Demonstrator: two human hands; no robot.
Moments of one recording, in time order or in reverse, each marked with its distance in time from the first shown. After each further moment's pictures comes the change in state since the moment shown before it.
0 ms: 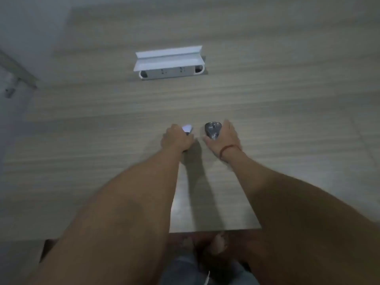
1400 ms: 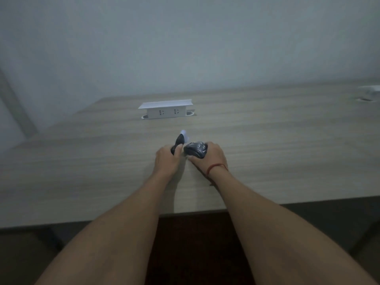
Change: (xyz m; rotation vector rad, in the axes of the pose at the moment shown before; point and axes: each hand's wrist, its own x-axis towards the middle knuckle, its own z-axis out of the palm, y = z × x) left_hand -0.047 -0.079 0.106 -0.419 0.586 0.603; right_hand -0.050 0.076 0.078 0.170 0.423 -0.367
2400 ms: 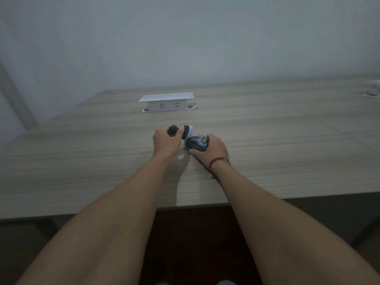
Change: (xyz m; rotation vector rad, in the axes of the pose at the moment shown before) left_hand 0.012 0.022 -0.012 -0.168 0.153 -0.051; right_hand 0.003 0.002 0.000 -0.015 -0.002 -0.022
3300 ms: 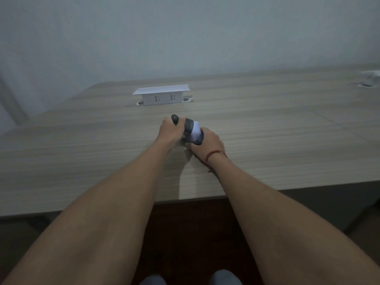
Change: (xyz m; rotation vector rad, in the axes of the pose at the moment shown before) left_hand 0.006 0.017 0.015 -0.082 -0.226 -0.198; right_hand -0.006 -0.005 -0.005 0.000 -0.051 -0.010
